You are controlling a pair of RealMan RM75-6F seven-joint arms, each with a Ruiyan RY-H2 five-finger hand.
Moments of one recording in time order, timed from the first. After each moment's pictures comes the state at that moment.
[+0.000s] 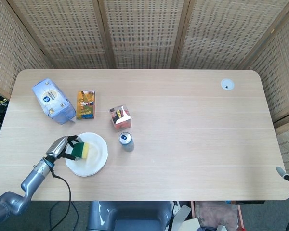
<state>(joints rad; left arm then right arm) -0.53 -1.63 0.03 -0.88 1.51 0.95 -0.89 -0.01 -1.00 0.16 -1.67 -1.41 1.60 0.11</state>
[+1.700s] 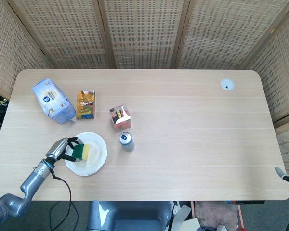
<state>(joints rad) -0.53 -1.61 0.03 -0.95 1.48 0.91 -0.83 -0.01 -1.00 0.15 -1.66 -1.43 1.60 0.11</state>
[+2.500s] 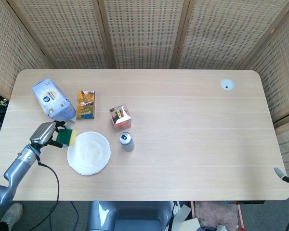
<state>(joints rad) -0.59 -1.38 -0.05 -1.10 1.40 0.86 -0.53 -0.02 -1.00 0.15 -1.67 -1.44 1.61 0.10</state>
